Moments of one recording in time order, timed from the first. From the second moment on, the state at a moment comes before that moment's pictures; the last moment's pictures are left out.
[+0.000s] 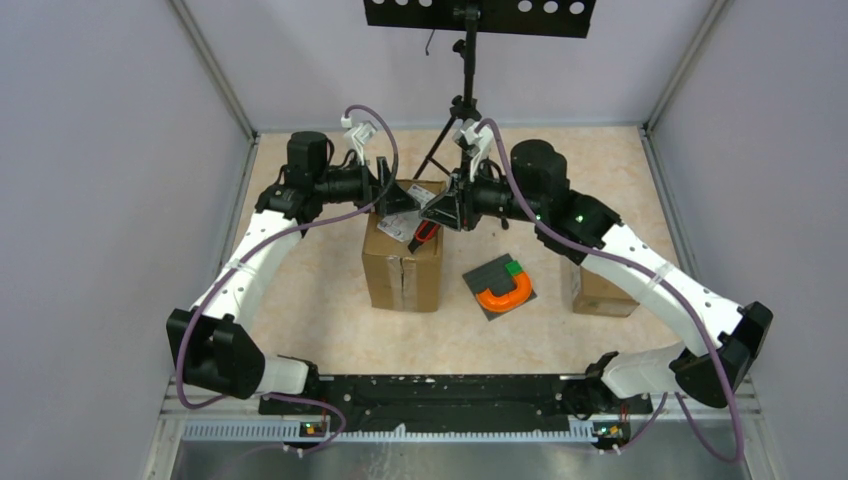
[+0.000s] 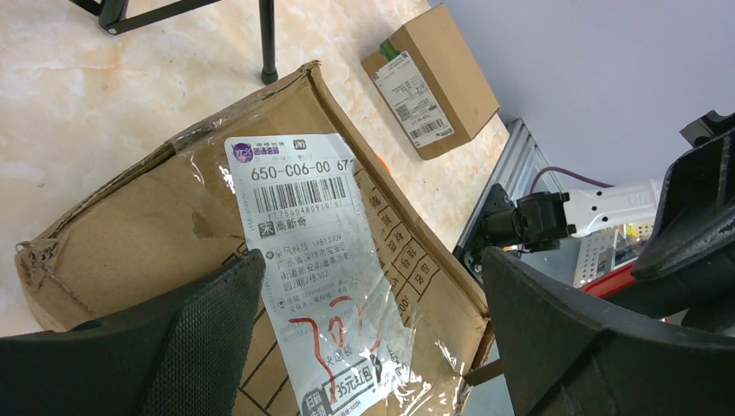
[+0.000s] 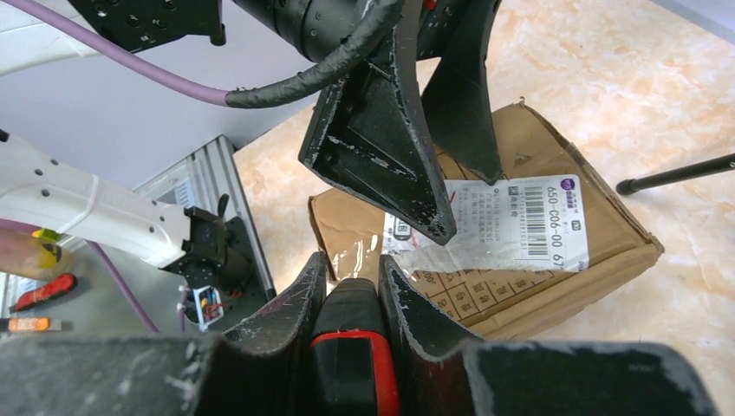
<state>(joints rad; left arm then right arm) -0.24 1.37 1.26 -0.39 0.88 -0.32 0.80 1.31 1.39 -0.30 -0.40 0.22</state>
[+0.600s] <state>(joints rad) -0.24 1.37 1.26 -0.39 0.88 -0.32 0.80 1.30 1.38 -0.30 -0.42 0.23</state>
